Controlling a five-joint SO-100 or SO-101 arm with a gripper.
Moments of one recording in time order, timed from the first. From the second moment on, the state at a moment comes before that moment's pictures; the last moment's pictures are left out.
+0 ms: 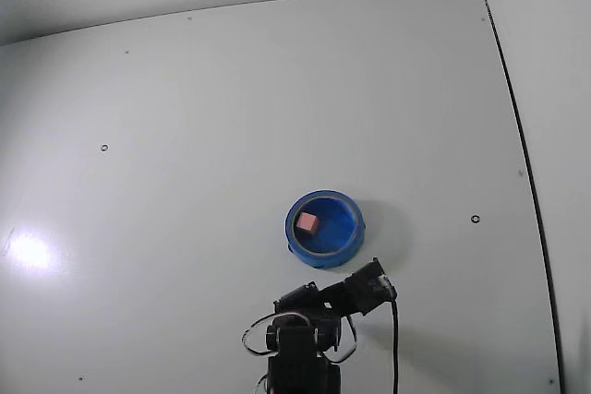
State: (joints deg) arm 3.2 187.6 173.9 66.5 -11.2
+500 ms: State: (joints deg) arm 1.1 187.6 173.9 66.5 -11.2
